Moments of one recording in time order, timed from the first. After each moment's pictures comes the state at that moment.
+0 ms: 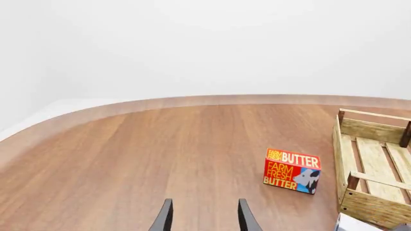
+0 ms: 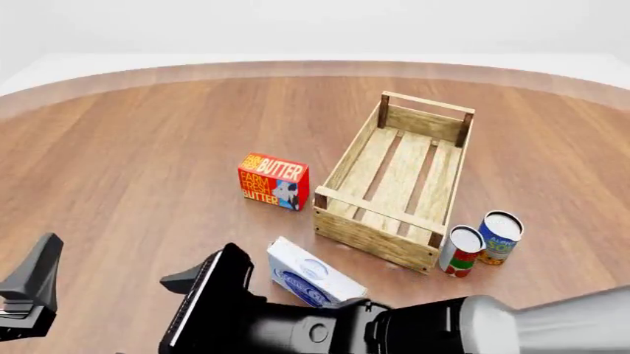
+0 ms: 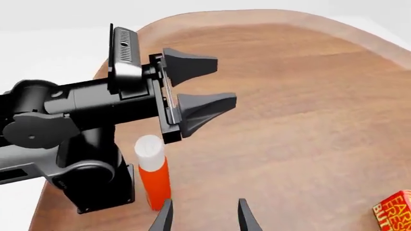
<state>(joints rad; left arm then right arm) 0.00 0.01 0.00 0.00 0.00 1.29 1.70 -0.85 -0.46 -0.08</state>
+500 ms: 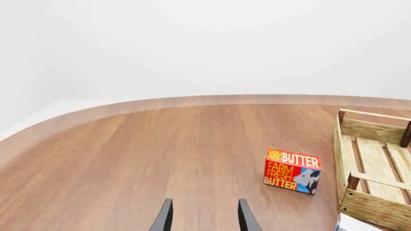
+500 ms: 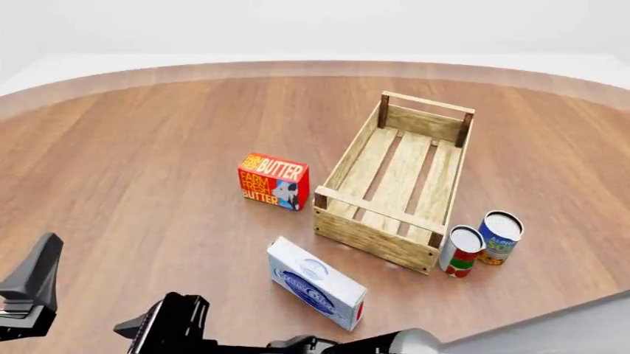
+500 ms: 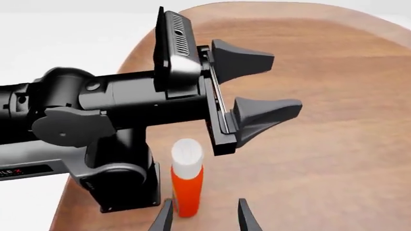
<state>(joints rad) 0.00 0.01 0.00 -0.01 0.00 1.38 1.84 -0.95 -0.46 -0.09</state>
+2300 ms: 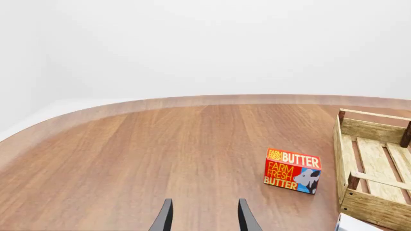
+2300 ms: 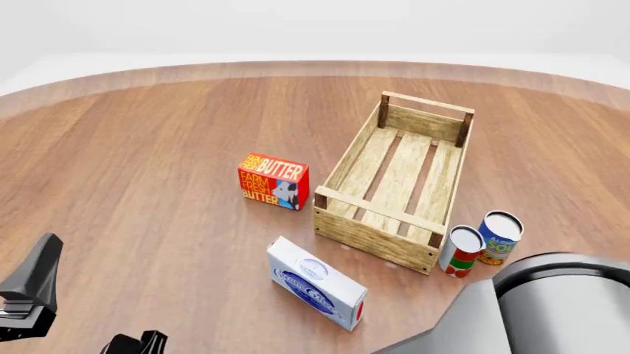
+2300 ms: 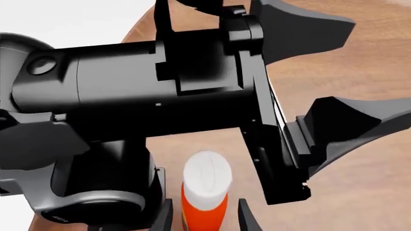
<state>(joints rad) 0.00 0.01 0.00 0.00 0.00 1.42 2.14 -1.18 -0.46 -0.08</state>
